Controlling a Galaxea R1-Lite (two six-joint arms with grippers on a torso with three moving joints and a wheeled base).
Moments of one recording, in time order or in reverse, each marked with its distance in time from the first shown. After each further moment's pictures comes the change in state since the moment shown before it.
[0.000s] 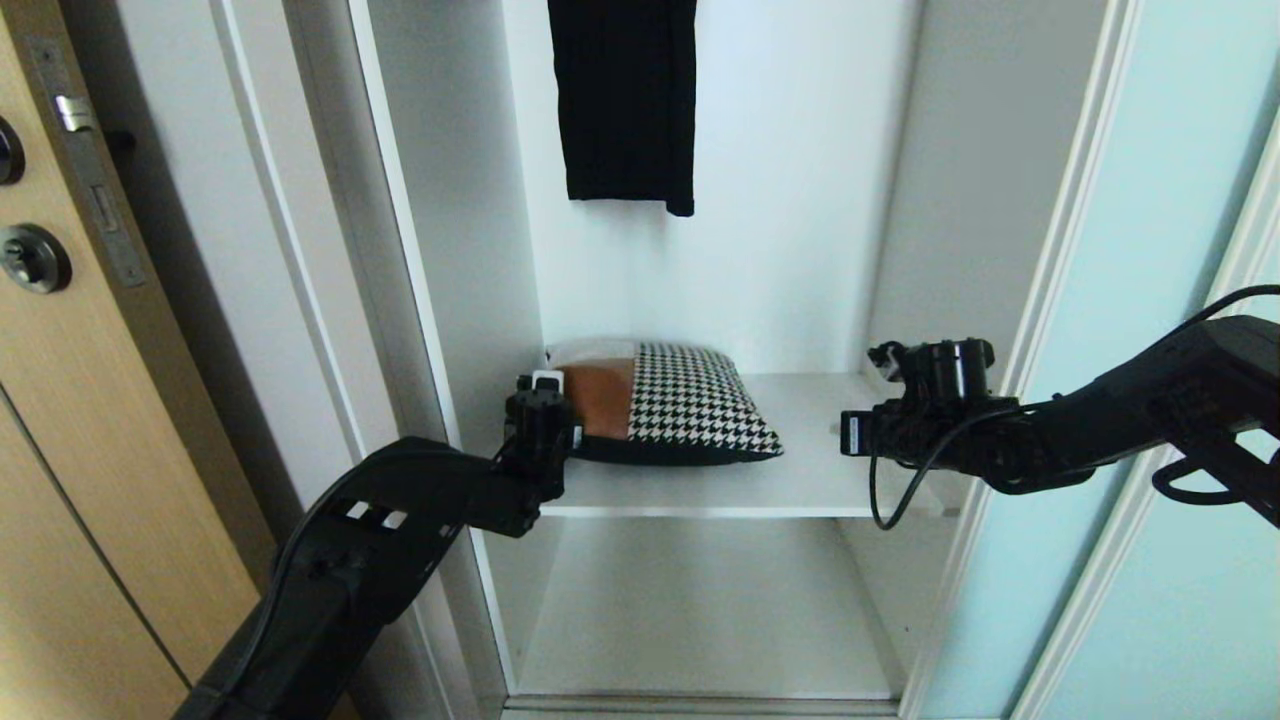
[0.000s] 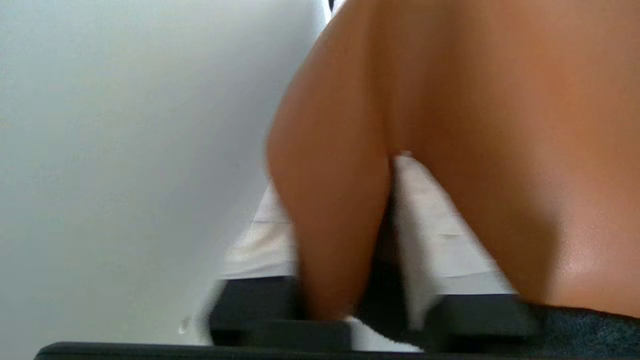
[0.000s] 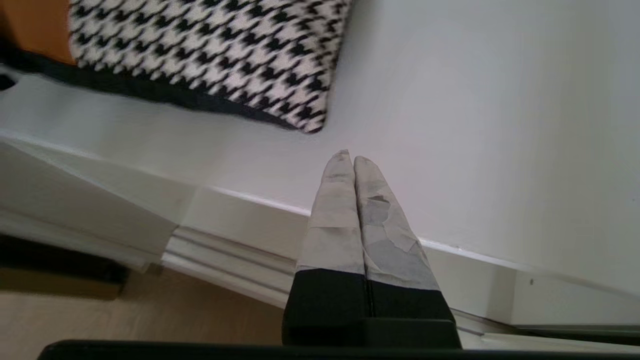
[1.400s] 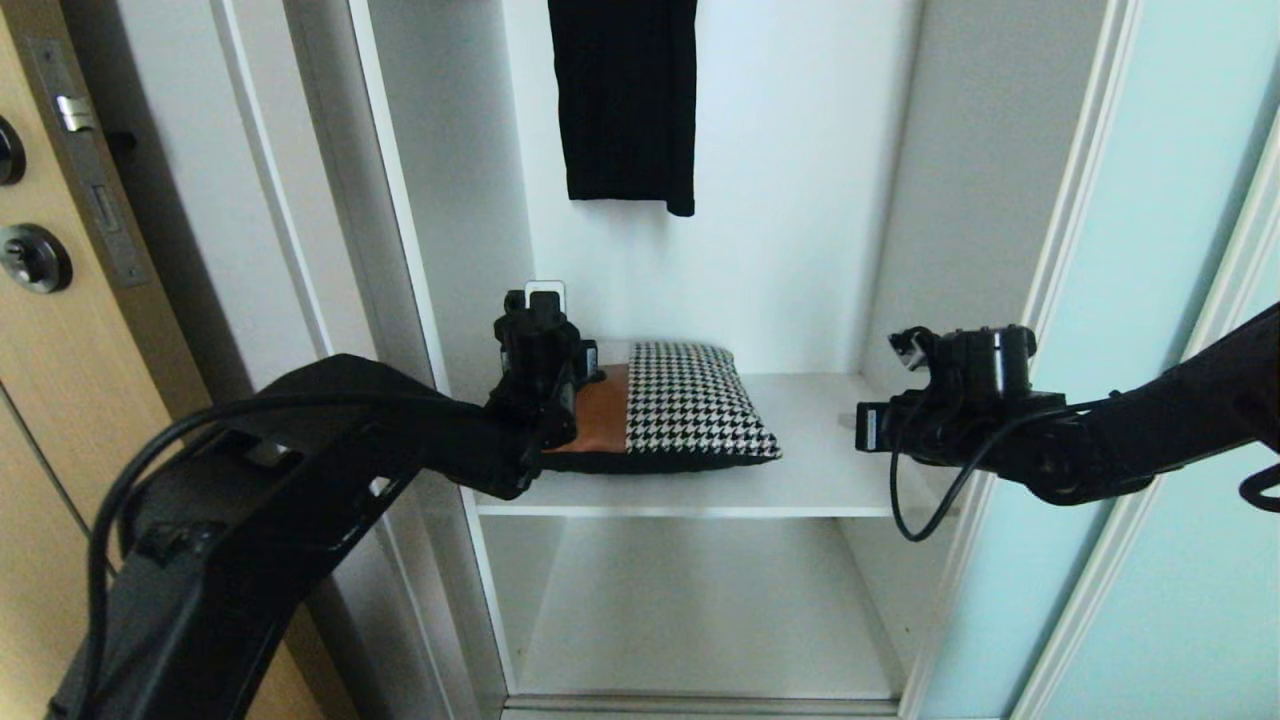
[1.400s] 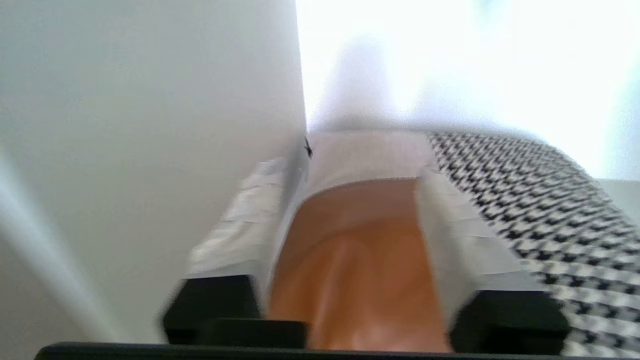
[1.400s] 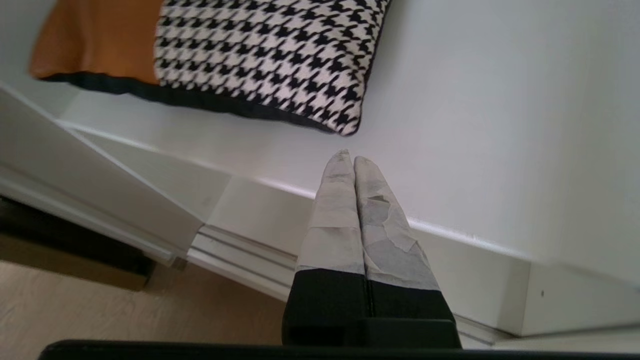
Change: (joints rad) left arm -0.101 -0.413 0.347 -0.141 0.088 -0.023; right arm 0.002 -0.151 0.164 -0.072 0.047 0.001
